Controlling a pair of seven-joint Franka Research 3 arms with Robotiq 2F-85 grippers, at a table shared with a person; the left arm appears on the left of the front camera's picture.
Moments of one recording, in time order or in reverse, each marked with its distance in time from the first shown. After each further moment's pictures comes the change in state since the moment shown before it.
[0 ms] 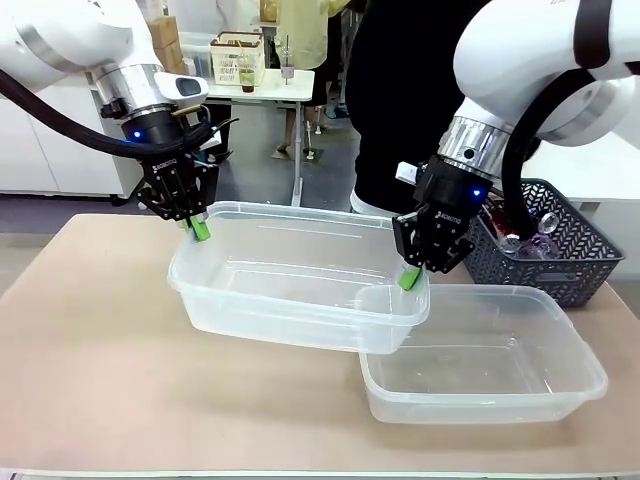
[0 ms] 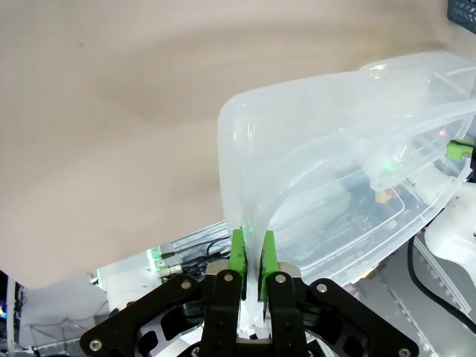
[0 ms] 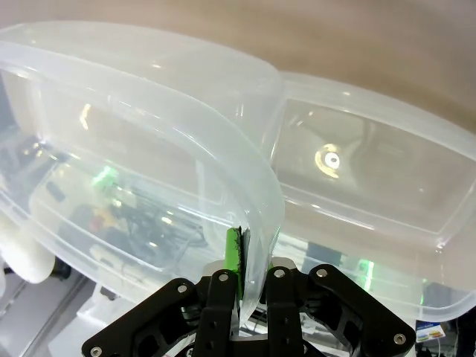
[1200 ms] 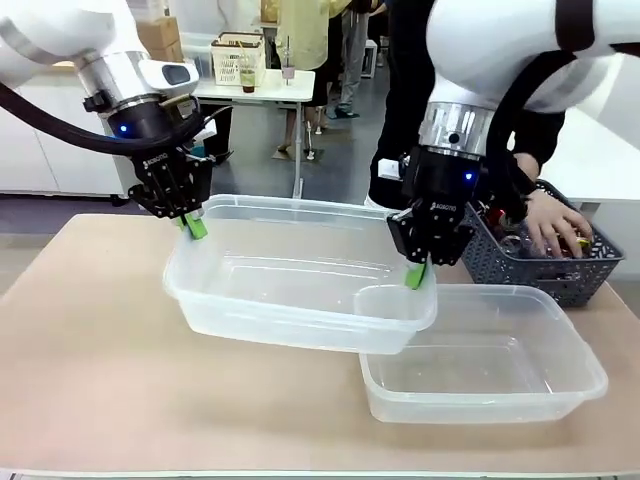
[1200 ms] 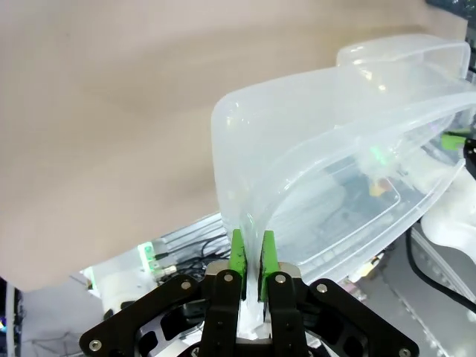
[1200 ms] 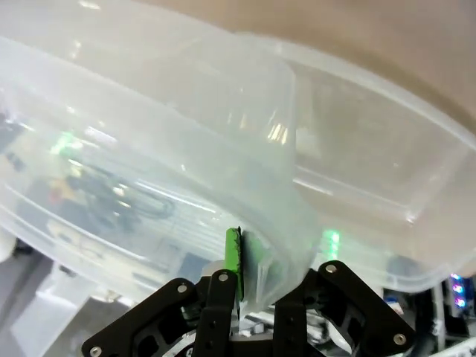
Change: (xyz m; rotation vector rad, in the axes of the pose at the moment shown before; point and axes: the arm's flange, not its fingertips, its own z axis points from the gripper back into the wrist) left arm -0.028 -0.009 0.007 -0.018 -0.034 -0.042; right arm -0.003 0.026 0.007 -0.130 0.087 0.086
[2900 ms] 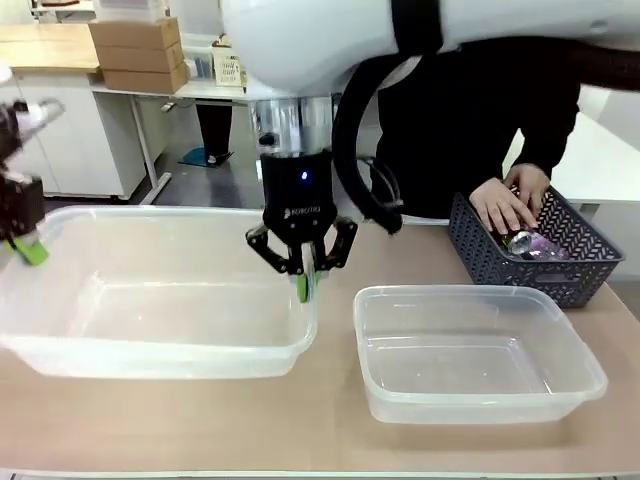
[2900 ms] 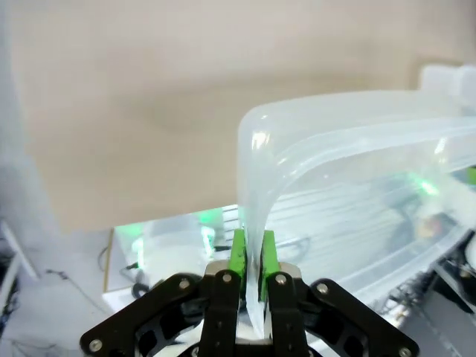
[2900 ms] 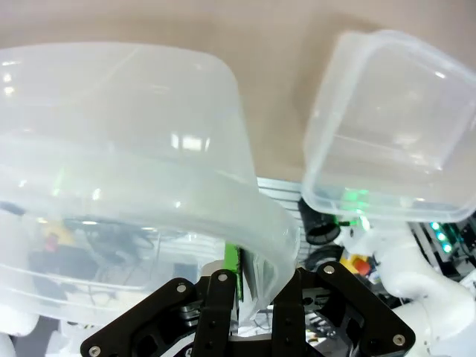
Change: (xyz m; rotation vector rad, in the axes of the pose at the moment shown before) left arm -0.180 0.080 0.055 0.134 -0.265 0.130; right arm -0.009 0.201 -0.021 -0.300 -0.017 -0.124
